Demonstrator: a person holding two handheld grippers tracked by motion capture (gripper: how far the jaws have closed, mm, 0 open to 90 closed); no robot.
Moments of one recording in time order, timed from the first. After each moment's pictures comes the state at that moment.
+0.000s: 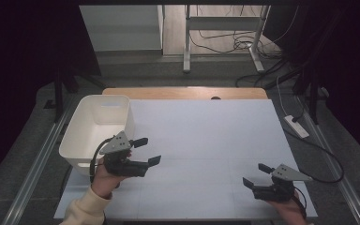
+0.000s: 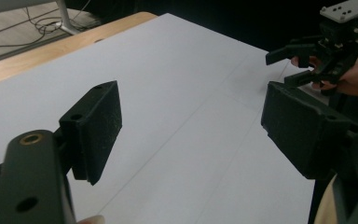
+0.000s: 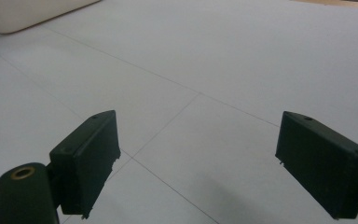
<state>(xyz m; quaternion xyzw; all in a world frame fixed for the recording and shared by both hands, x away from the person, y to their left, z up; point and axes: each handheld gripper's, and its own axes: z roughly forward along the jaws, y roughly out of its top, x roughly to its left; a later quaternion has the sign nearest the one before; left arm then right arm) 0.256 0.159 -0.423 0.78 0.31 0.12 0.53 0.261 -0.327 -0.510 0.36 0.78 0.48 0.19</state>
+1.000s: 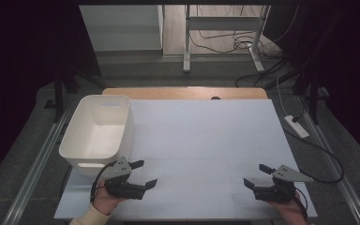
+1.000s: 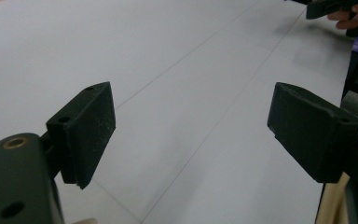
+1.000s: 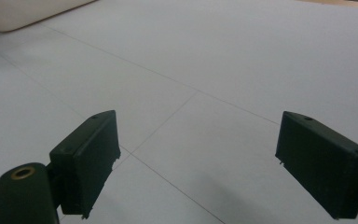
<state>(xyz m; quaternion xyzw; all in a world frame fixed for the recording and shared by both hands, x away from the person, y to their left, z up) 0.229 0.170 -0.500 0.80 0.33 0.12 0.49 0.259 -0.329 -0.510 0.36 0.78 0.48 0.19</state>
